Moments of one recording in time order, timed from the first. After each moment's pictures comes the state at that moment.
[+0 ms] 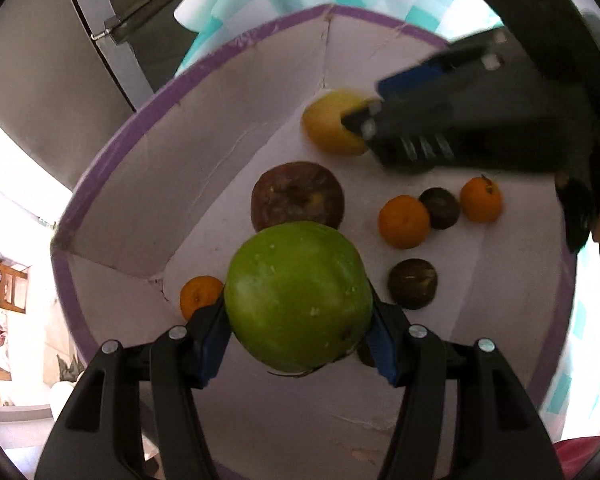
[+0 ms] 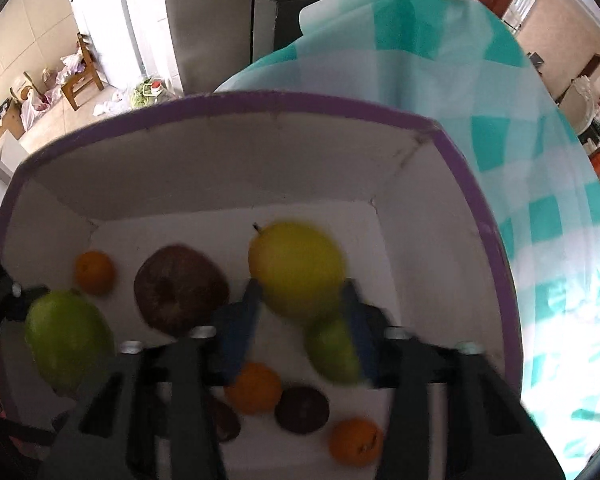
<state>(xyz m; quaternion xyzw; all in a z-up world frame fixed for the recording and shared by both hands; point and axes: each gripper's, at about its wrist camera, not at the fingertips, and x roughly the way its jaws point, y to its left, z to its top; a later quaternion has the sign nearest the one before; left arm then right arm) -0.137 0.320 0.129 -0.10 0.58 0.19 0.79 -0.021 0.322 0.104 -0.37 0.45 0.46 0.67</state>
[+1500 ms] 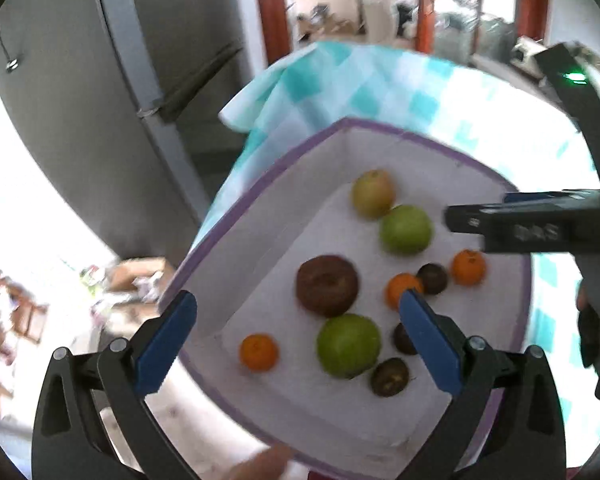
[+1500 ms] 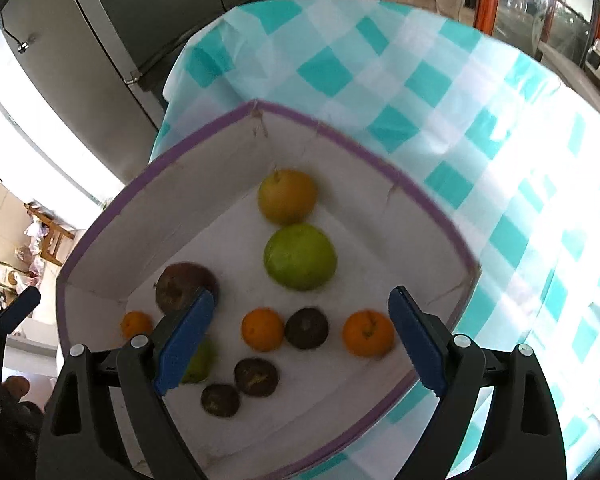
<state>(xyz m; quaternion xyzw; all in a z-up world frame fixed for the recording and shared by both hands) -0.159 0.320 0.208 -0.06 0.48 0.24 0.84 -0.014 0.195 0.156 -0.13 0.54 0.32 0.77</state>
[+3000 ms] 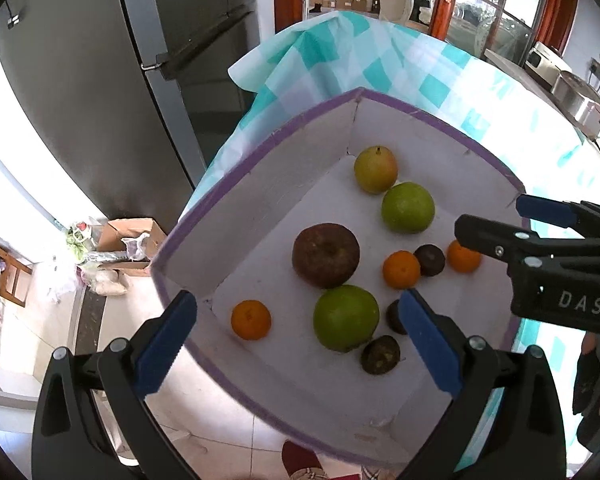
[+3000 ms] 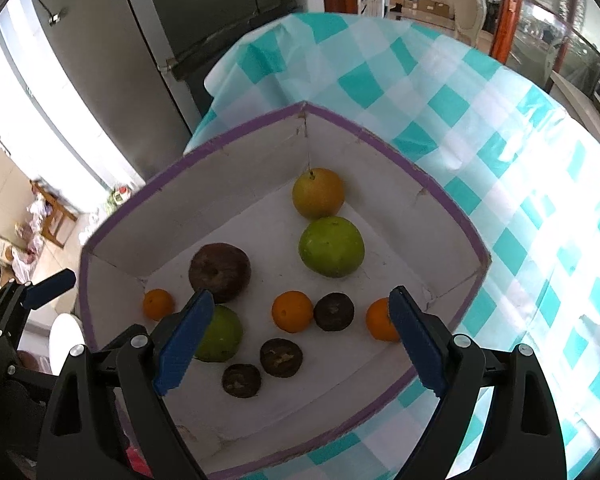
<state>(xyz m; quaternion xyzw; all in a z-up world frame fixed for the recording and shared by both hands) -0.166 0.334 0.199 -0.12 0.50 0.22 0.83 -0.054 0.202 0.176 -0.15 0.51 0.35 0.77</state>
